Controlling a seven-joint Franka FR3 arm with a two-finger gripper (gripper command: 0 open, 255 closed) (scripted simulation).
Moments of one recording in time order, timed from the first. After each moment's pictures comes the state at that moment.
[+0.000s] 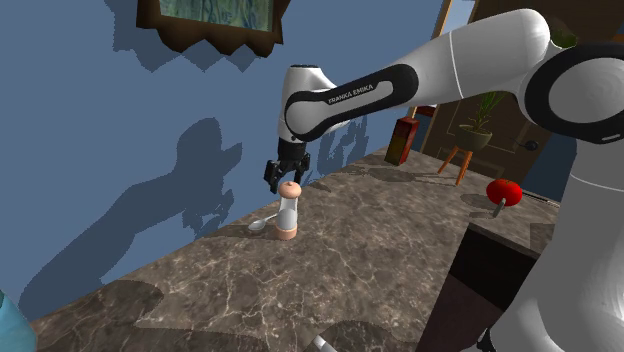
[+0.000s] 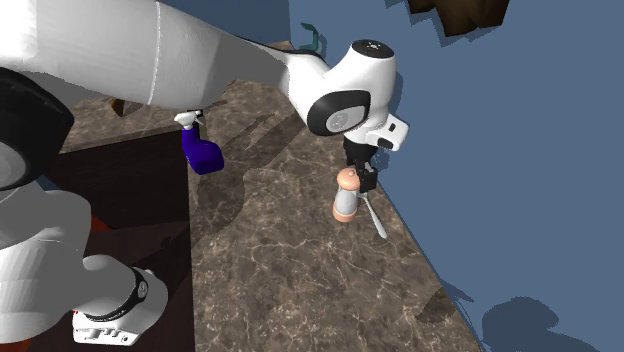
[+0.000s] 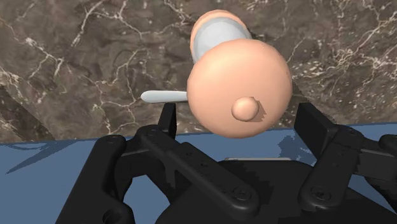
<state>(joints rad) 0.14 0.25 0.13 -1.85 -0.04 2.16 0.17</state>
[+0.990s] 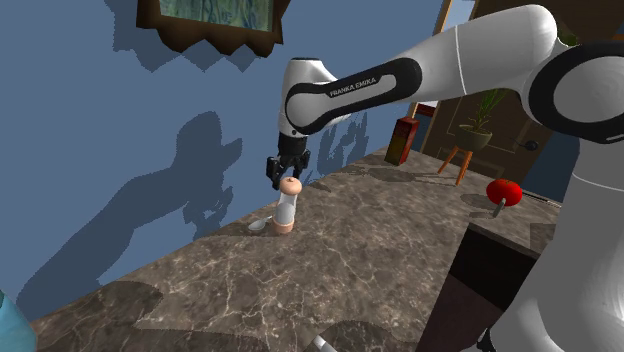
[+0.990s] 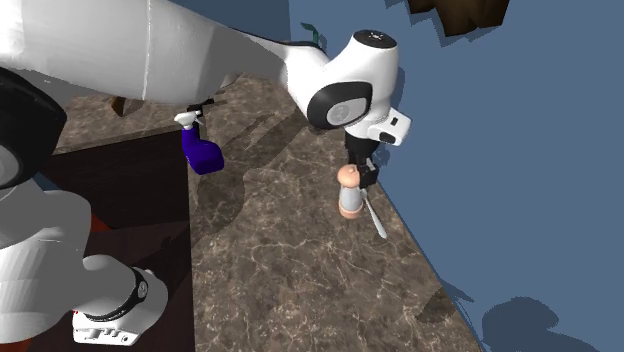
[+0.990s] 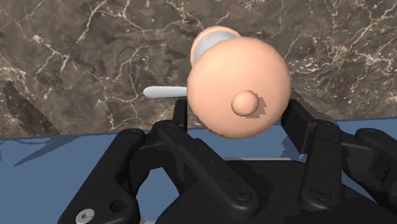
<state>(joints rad) 0.14 0.24 0.13 -1.83 -0.04 2.13 0.17</state>
